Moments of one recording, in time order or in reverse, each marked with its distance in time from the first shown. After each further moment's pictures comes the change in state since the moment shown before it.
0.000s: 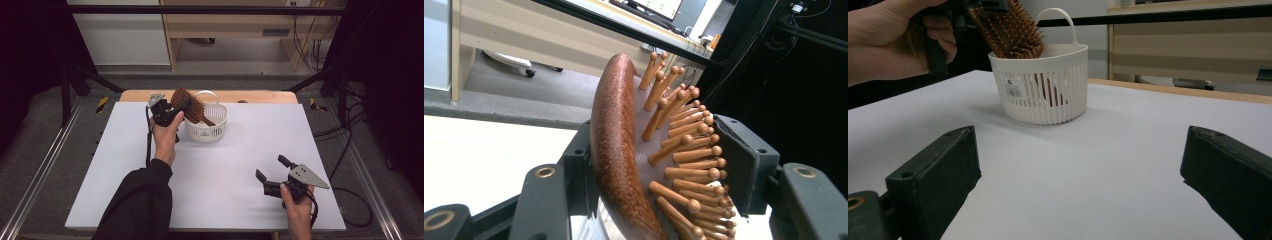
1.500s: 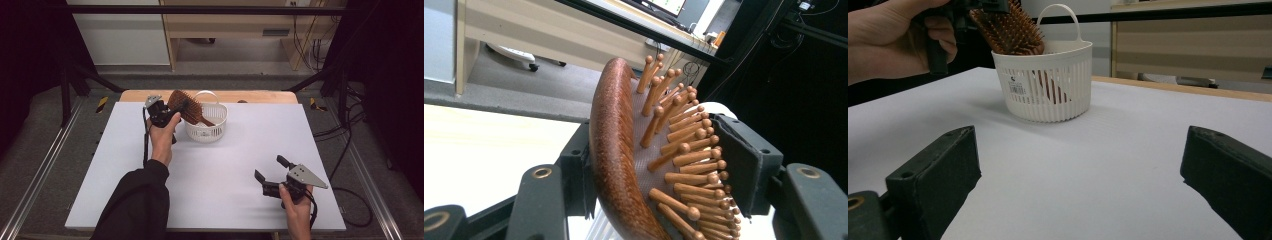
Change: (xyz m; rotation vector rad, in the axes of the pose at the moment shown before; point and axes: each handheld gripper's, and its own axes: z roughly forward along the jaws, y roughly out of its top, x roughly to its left) left arm 0.011 -0.002 -0.003 0.014 0.009 -0.018; right arm 0.002 -0.001 0.002 0.008 0.010 -0.004
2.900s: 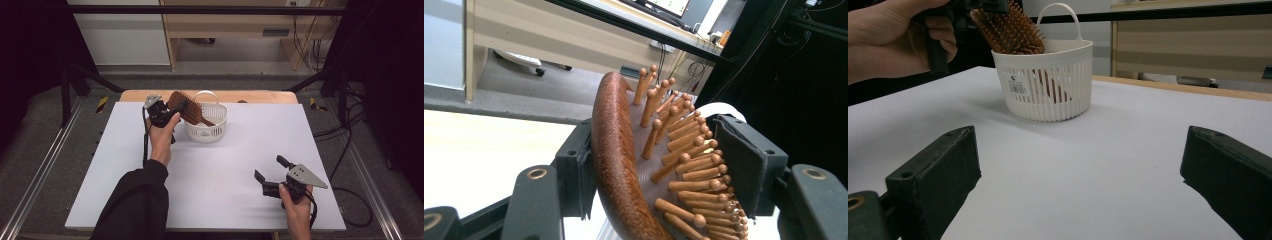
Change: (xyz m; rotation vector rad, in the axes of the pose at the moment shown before) left arm 0.001 0.000 0.000 -0.008 0.022 0.031; right arm 0.000 0.000 0.000 0.003 0.000 0.001
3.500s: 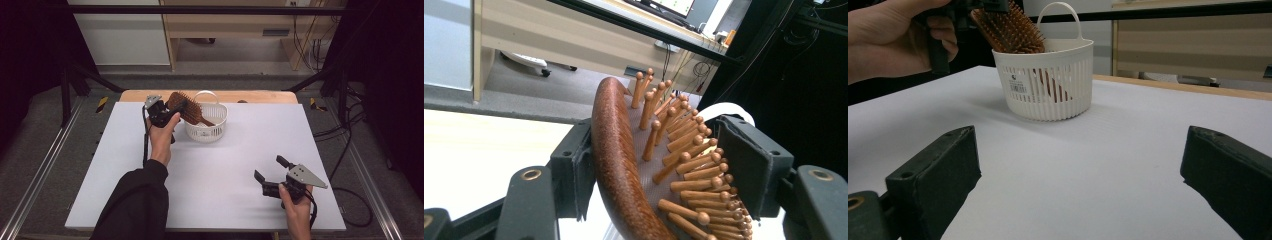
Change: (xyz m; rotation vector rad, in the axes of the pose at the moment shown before) left arm 0.001 0.000 0.001 0.001 0.020 0.006; right arm 0.000 0.000 0.000 0.002 0.002 0.000
